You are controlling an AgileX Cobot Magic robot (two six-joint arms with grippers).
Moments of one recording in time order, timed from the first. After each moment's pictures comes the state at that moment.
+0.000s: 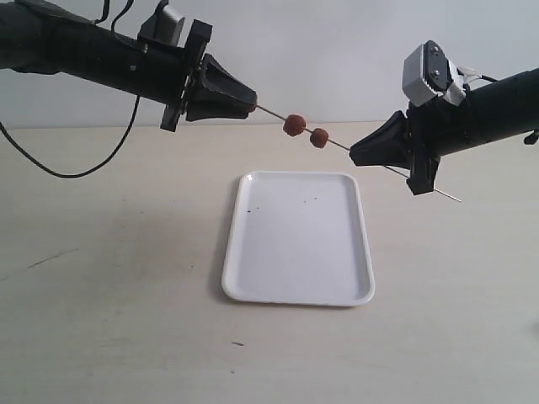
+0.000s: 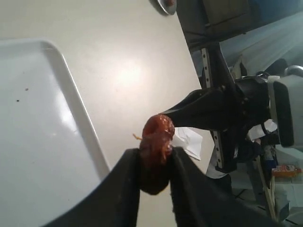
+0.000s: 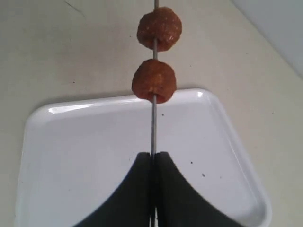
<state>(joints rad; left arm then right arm) -0.23 2.21 -1.79 -1.26 1.22 0.58 -0.14 1.94 -1.22 1.24 1.02 -2.09</state>
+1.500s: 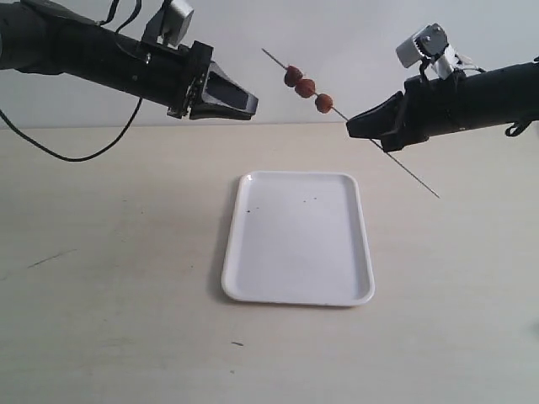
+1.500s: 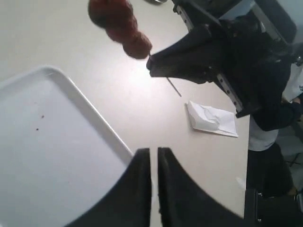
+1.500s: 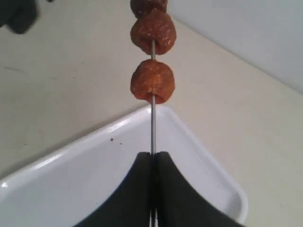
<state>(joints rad) -0.24 2.21 -1.79 -1.24 1.22 0.89 -0.14 1.99 -1.28 1.41 0.88 -1.84</state>
